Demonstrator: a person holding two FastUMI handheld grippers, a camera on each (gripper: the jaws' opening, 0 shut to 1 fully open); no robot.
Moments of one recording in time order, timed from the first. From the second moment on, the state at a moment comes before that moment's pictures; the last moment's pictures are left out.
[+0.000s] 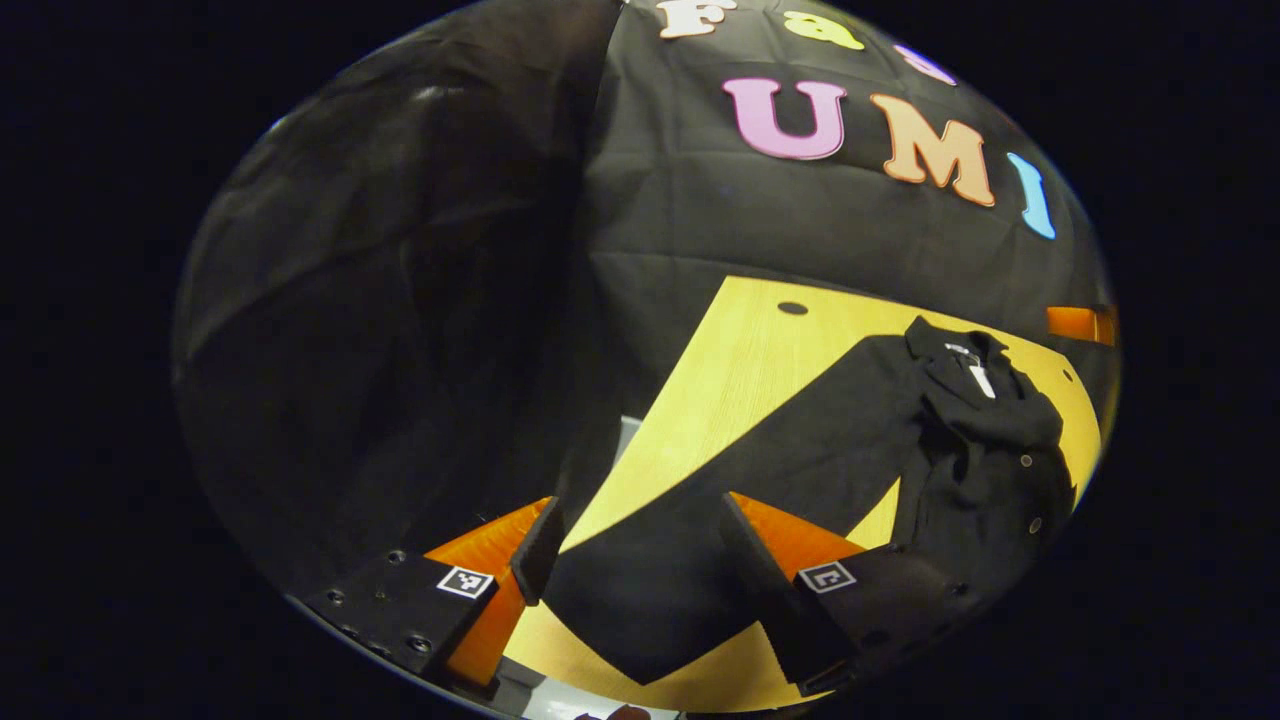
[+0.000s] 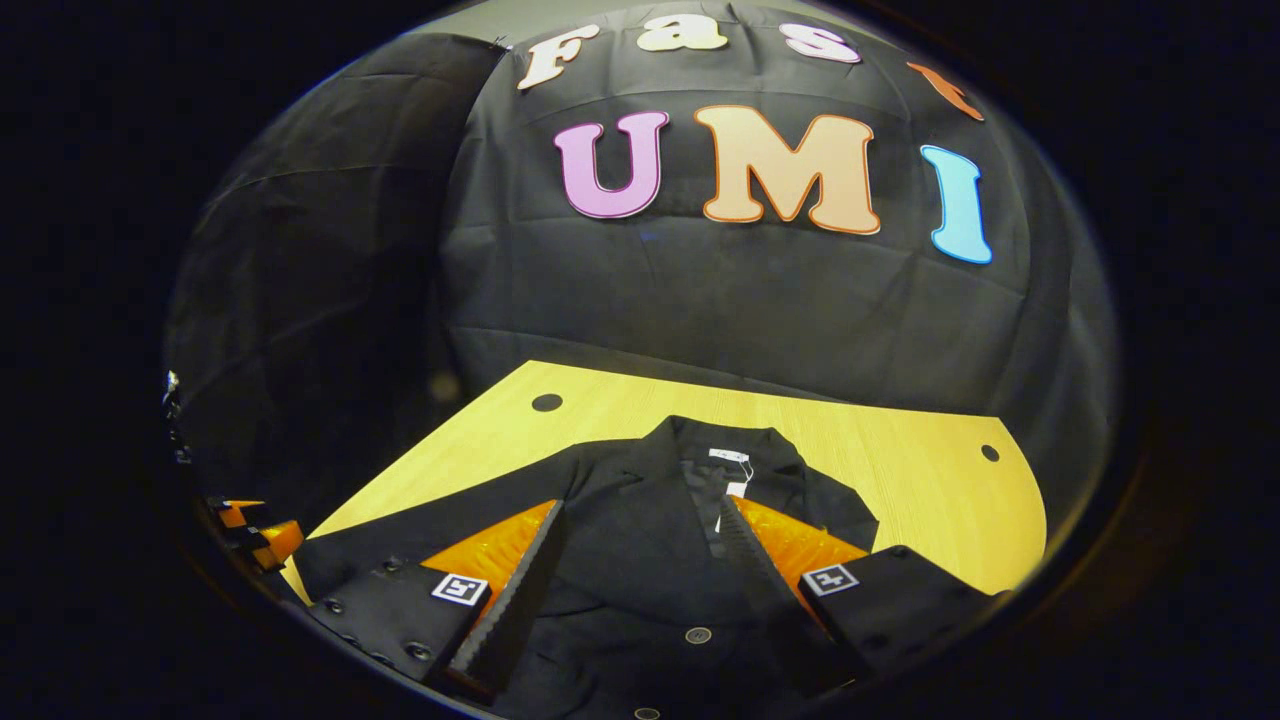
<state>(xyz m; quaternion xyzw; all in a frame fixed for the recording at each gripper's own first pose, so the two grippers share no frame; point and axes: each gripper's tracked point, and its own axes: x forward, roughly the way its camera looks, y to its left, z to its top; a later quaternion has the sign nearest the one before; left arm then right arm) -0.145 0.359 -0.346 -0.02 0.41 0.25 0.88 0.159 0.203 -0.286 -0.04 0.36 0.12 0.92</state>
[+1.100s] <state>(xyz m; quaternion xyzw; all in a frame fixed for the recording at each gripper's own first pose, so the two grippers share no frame) -0.173 0.337 -0.395 -0.11 0.41 0.27 0.86 0.138 0.153 -0.290 -0.04 0.37 0.10 0.92</state>
